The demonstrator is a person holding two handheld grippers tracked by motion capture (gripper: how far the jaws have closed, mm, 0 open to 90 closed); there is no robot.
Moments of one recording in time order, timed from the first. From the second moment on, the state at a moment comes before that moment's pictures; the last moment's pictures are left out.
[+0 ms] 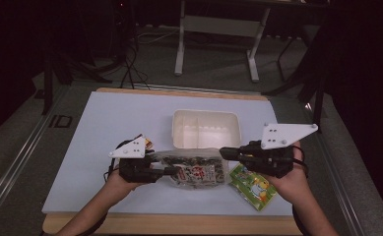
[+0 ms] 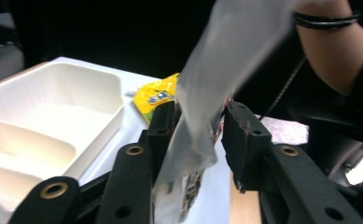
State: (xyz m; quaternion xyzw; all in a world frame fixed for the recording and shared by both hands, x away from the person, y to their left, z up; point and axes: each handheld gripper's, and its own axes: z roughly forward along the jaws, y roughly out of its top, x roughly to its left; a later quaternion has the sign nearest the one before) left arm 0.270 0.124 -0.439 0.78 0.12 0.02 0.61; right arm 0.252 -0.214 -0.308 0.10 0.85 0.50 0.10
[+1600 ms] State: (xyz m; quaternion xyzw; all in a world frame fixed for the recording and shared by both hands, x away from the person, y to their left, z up) left arm 0.274 0.137 -0.414 0.75 0.03 -0.03 0.67; right arm 0.273 -0.216 -0.368 0.09 0.85 0.52 -0.04
